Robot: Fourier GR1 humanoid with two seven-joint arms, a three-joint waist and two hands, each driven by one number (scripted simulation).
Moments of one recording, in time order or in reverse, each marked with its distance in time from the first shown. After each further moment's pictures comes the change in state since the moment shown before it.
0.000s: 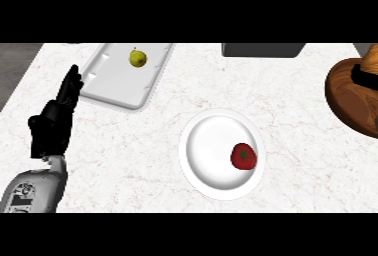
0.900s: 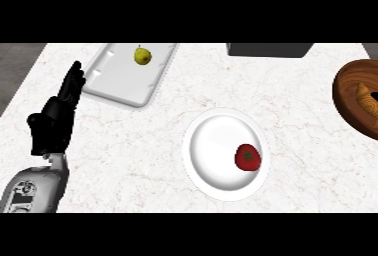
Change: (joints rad) left arm -0.020 -0.006 -0.004 -0.016 -0.002 -0.016 0.014; right arm -0.044 -0.068 -0.352 0.362 -0.391 0.093 -0.618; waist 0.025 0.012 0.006
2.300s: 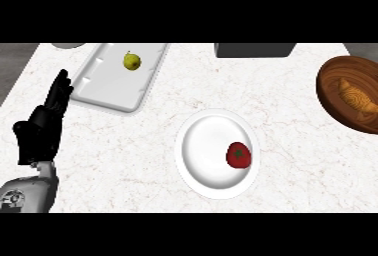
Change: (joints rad) left arm 0.062 0.007 0.057 -0.011 -0.004 -0.019 -0.015; right arm 0.520 0.149 -0.186 -0.533 -0.459 0.432 -0.288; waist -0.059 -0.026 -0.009
